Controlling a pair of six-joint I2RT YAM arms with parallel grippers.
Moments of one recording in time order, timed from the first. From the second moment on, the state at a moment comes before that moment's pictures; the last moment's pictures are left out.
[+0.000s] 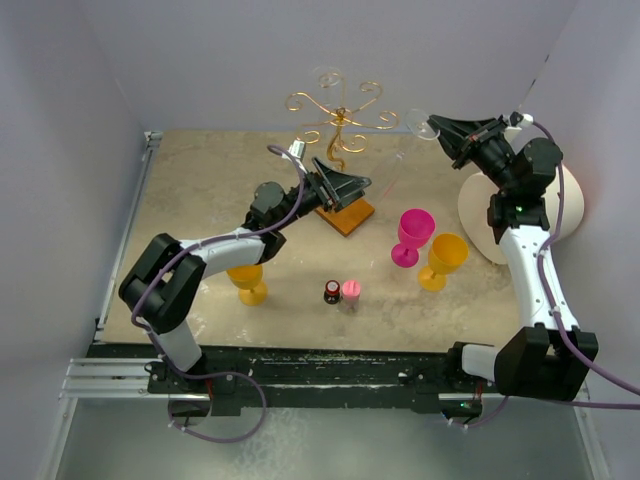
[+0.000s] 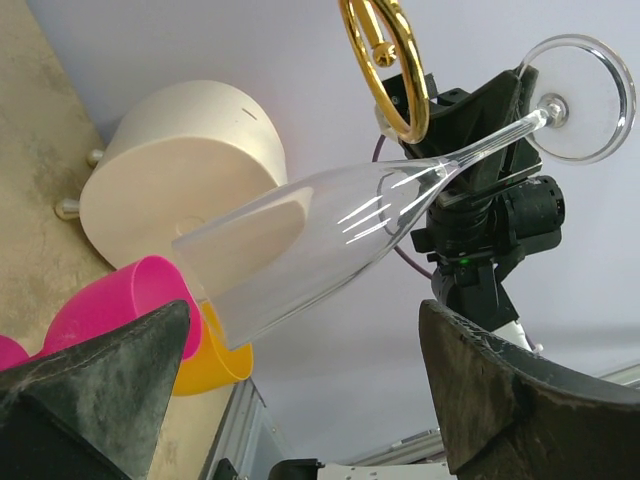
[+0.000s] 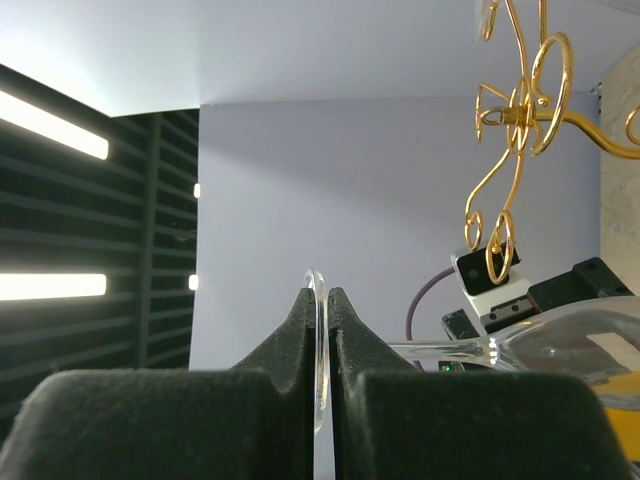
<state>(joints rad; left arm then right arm) -0.64 1.72 0.98 1.01 0.39 -1.30 -0.11 1.24 1.13 0.33 -0.72 1.82</state>
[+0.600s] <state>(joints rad) -0.64 1.72 0.97 1.14 0.39 -1.43 -0.11 1.21 1.11 0.41 -0.69 1.87</state>
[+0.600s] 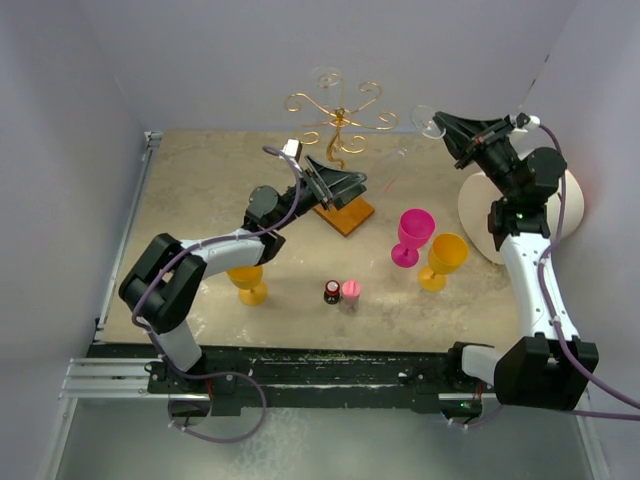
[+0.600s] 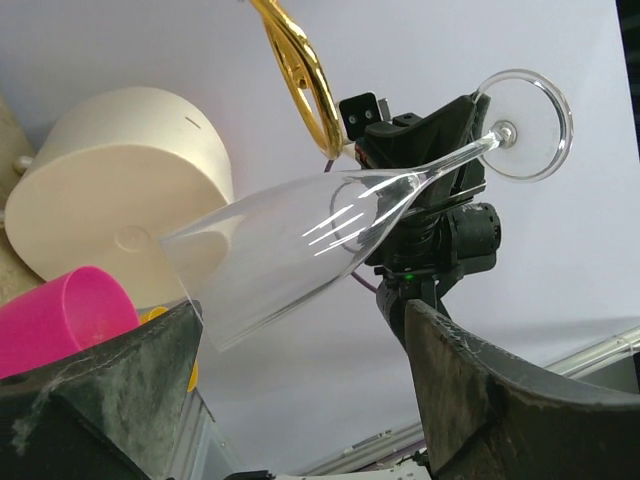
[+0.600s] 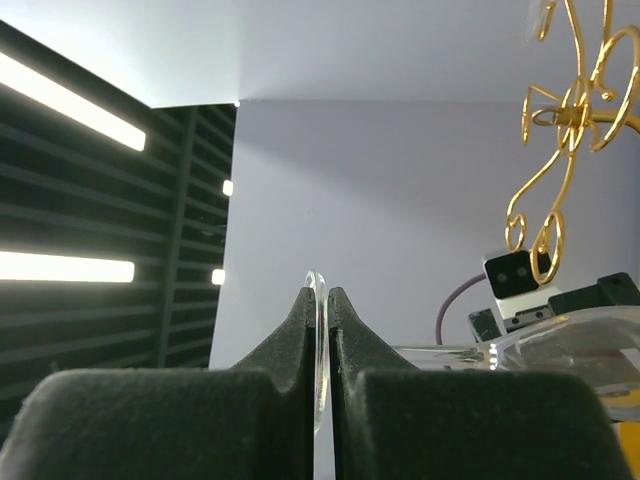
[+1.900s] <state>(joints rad) -0.64 1.55 0.93 1.16 0.37 -1.52 -0.11 1.17 0.91 0.64 -0.62 2.05</state>
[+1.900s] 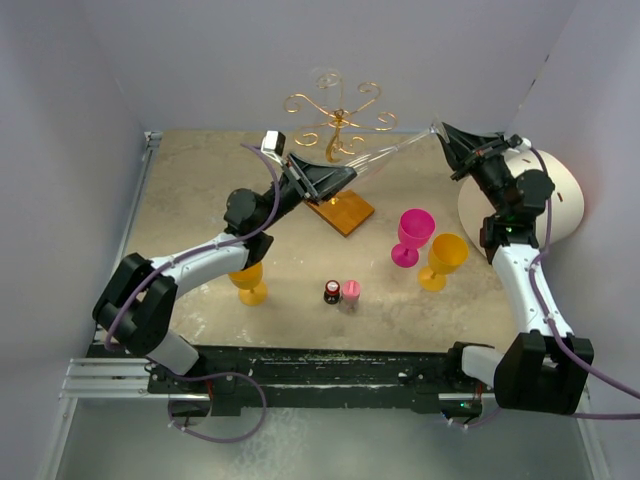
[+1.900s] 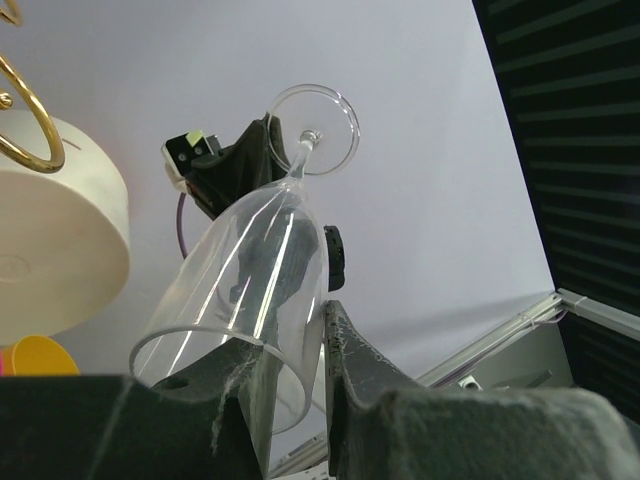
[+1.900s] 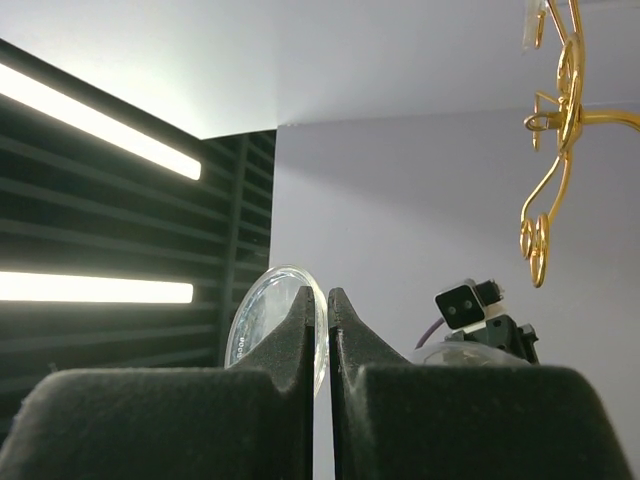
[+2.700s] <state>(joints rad) -0.64 1.48 0.94 0.96 0.41 -1.50 -0.11 1.18 0.94 0.49 -0.68 1.80</state>
